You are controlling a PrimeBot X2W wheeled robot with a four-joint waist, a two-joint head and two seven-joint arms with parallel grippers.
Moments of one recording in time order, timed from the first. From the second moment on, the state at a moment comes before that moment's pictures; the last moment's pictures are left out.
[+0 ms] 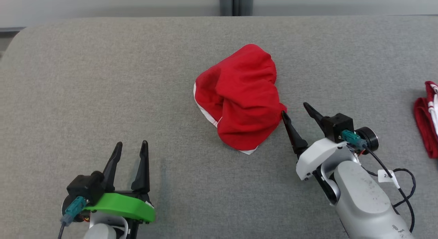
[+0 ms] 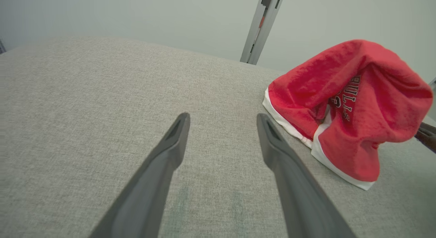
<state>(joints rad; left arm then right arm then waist) -0.12 0.12 -0.20 0.27 -0.43 -0.13 -0.26 -0.49 -0.05 0.21 0.63 0.13 0.13 -0.26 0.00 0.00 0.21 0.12</state>
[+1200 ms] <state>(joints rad) -0.11 0.10 -0.22 0.28 -0.43 -0.13 -0.26 -0.69 -0.05 0.46 0.33 0.51 0.13 -0.26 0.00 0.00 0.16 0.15</state>
